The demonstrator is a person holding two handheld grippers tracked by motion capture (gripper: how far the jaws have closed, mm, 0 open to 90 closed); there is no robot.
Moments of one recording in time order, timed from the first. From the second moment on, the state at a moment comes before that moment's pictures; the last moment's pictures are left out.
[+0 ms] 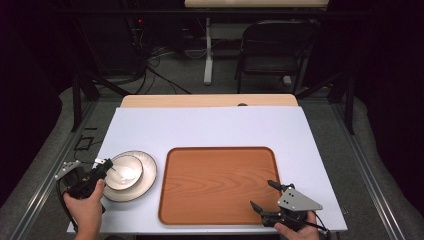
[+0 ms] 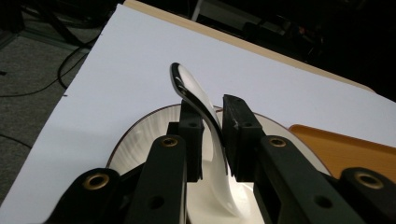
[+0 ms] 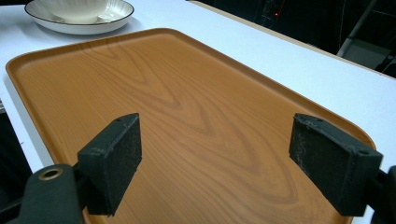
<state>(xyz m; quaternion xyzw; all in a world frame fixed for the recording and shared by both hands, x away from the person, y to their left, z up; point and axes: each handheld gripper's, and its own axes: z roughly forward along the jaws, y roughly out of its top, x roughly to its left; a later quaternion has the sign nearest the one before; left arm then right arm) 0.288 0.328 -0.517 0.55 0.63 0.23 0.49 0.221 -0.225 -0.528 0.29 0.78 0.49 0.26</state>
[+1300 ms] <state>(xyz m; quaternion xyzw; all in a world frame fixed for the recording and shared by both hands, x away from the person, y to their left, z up) 0.279 0.325 -0.443 0.58 0.59 0.27 0.49 0.221 -0.226 -0.527 0.29 0.77 0.50 0.26</state>
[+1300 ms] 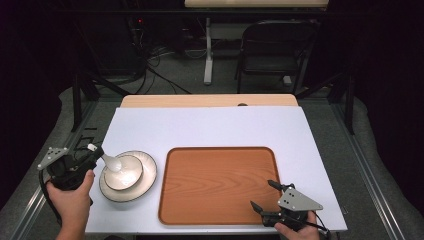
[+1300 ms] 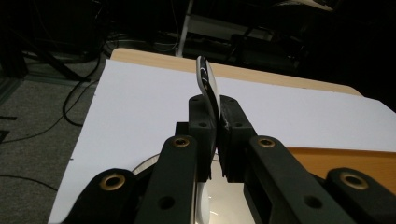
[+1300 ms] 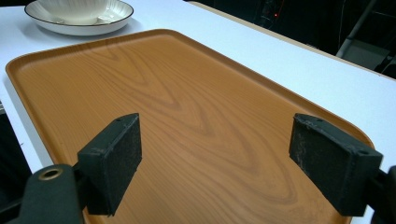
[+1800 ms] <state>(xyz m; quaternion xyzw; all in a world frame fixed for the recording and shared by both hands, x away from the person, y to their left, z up) 0.277 0.316 -0.419 0.63 0.56 0.25 0.48 0.222 -0.225 -0.527 0.29 0.77 0.50 0.26</state>
